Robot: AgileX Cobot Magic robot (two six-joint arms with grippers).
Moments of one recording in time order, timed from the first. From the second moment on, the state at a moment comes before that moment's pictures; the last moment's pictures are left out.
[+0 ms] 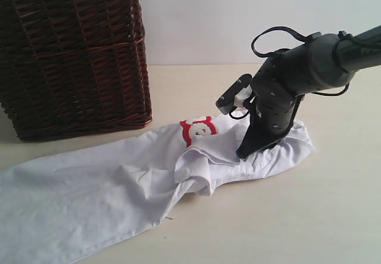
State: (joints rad) left arm 0.04 0.00 0.00 0.02 0.36 -0.06; right arm 0.32 2.09 -1.26 -0.56 0.65 0.18
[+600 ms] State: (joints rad) left arm 0.04 0.00 0.00 0.02 0.36 -0.06; right arm 0.32 1.94 -1.19 -0.38 0.97 0.00
